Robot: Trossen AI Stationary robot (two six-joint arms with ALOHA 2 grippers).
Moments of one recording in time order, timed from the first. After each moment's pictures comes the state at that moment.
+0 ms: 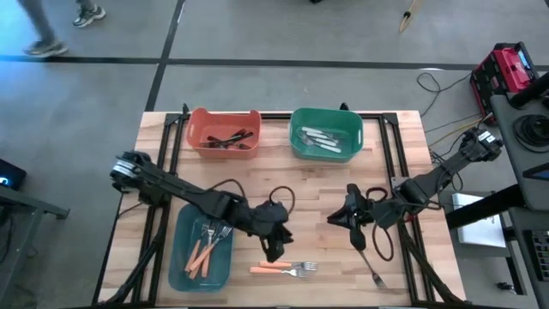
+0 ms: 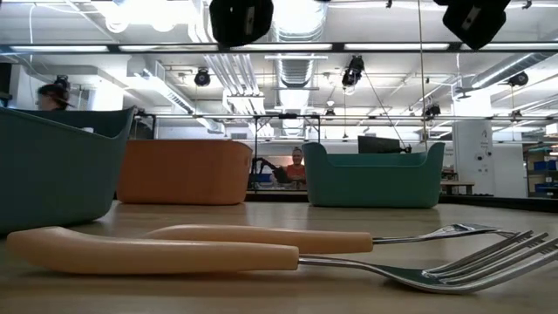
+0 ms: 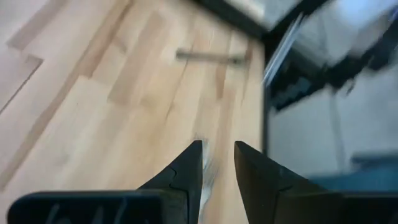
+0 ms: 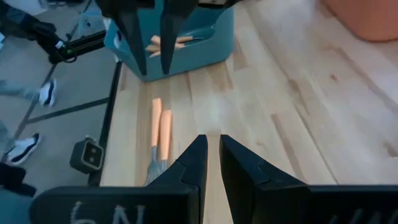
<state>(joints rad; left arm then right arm) -0.37 1.75 1.38 -0.26 -0.10 -0.72 0.57 1.07 0.80 -0.28 0.40 0.61</state>
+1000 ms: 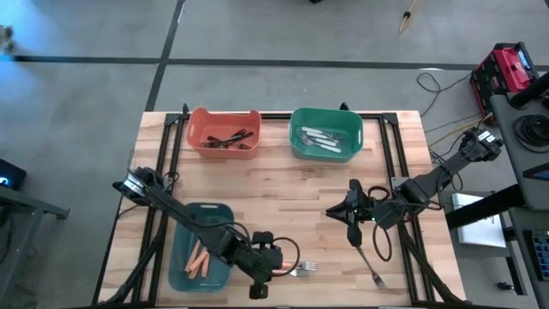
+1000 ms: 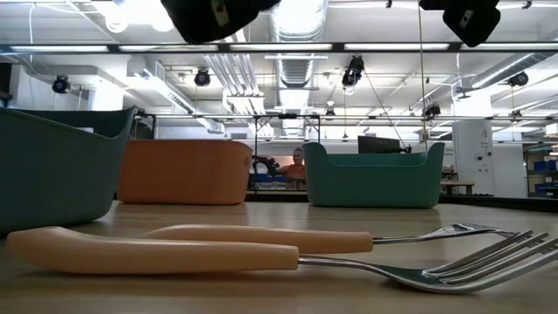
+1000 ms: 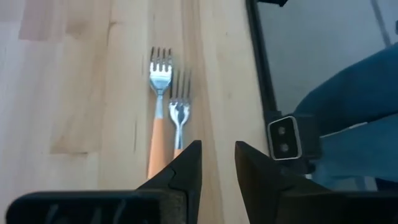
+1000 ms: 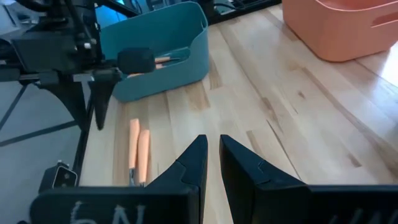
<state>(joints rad) -0.56 1.92 1.48 -0.42 -0.12 -0.53 0.58 1.07 0.80 -0.27 0.52 0.60</state>
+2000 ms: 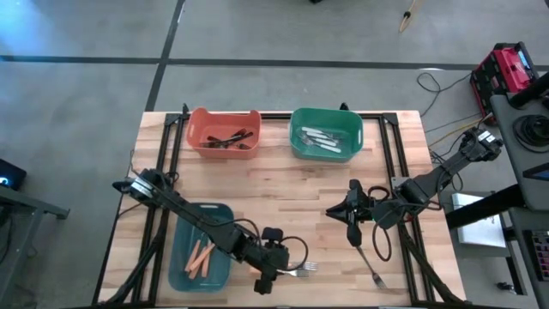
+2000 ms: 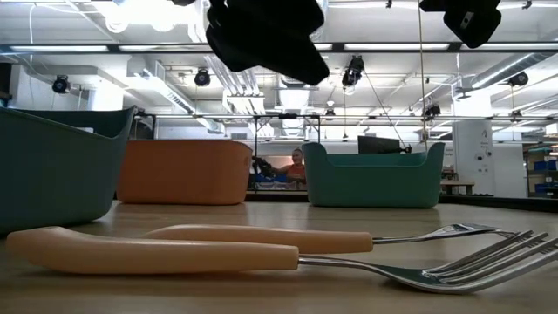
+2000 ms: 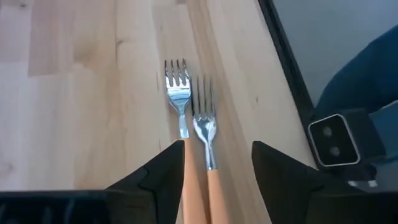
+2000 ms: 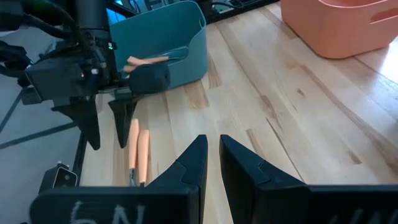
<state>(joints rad) -0.51 1.98 1.46 -0.33 -0.12 -0.32 0.58 1.07 0.79 -0.28 0.53 0.62</state>
